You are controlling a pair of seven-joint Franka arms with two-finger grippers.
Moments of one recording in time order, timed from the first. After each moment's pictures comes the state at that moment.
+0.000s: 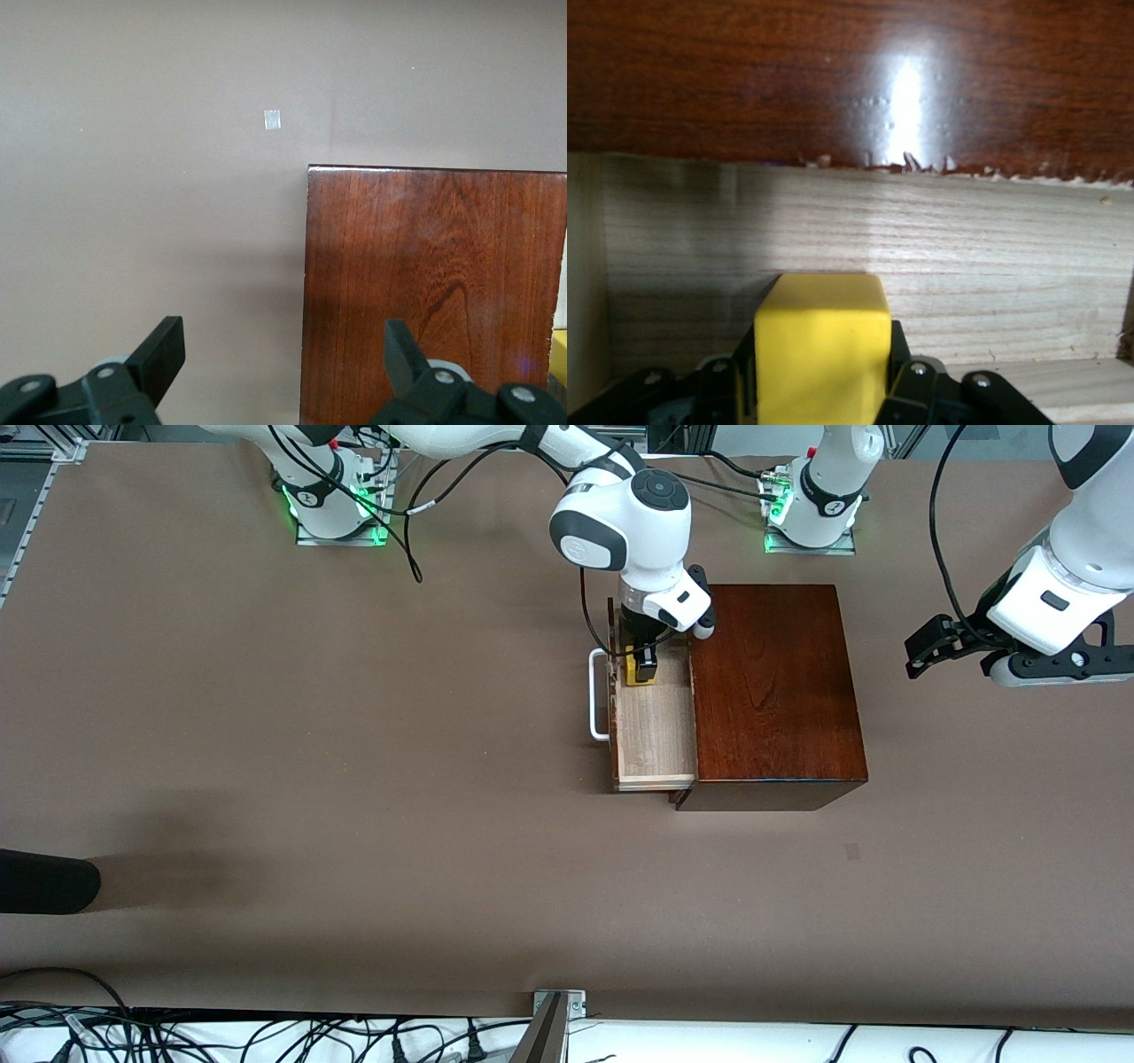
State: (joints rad) left arm -0.01 0.00 -0.09 -1.68 0.06 1.66 -0.17; right arm 0.80 0.80 0.33 -1.23 -0.44 2.09 -0.42
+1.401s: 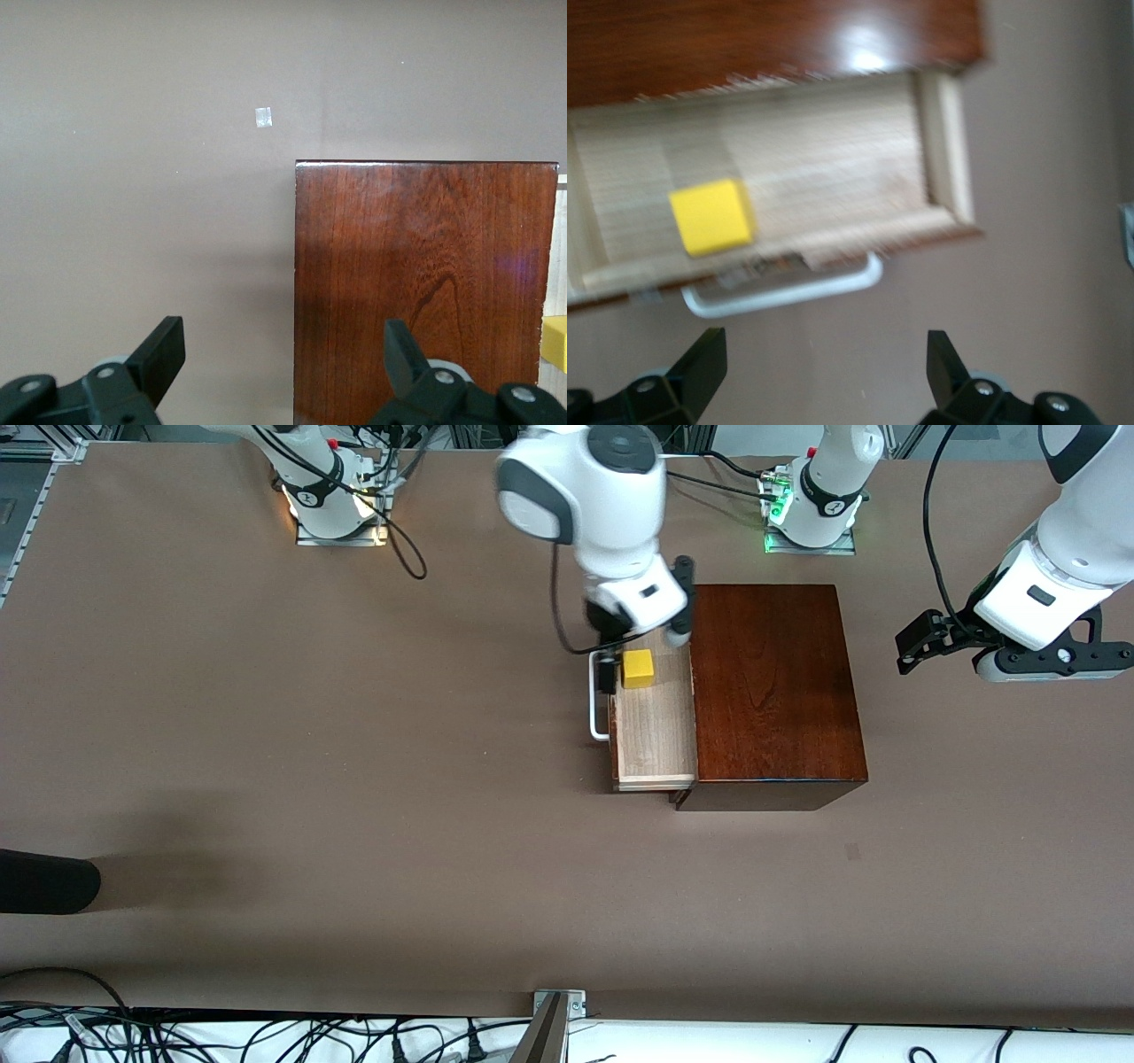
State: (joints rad) left arm -0.02 -0.01 -0.11 -1.68 0.06 1.65 -0.17; right arm 0.65 0.67 0.32 -1.02 -0.30 1.80 -0.42
